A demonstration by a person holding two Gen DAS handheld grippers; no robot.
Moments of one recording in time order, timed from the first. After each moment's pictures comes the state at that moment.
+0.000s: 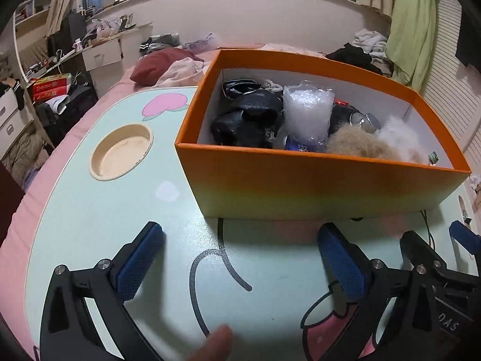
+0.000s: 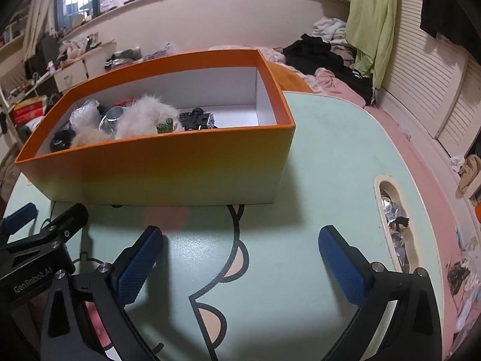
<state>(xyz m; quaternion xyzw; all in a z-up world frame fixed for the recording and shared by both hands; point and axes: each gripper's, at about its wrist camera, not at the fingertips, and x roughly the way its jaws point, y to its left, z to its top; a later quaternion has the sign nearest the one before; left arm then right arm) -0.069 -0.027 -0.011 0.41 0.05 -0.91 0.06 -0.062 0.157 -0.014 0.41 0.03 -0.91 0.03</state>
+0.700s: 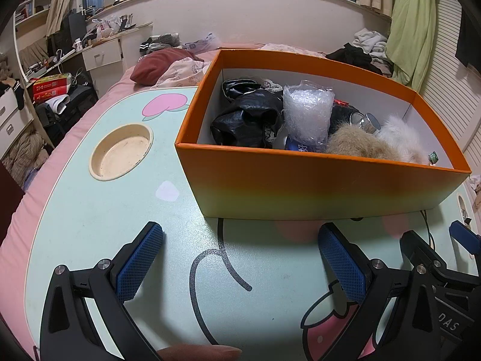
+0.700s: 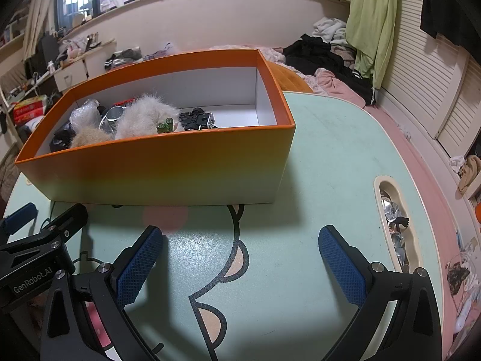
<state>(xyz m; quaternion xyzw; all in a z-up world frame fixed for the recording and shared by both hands) -0.069 -0.027 -0.011 0.41 0.05 -0.91 0.06 -0.063 0.156 -0.014 0.41 0.03 -0.91 0.03</state>
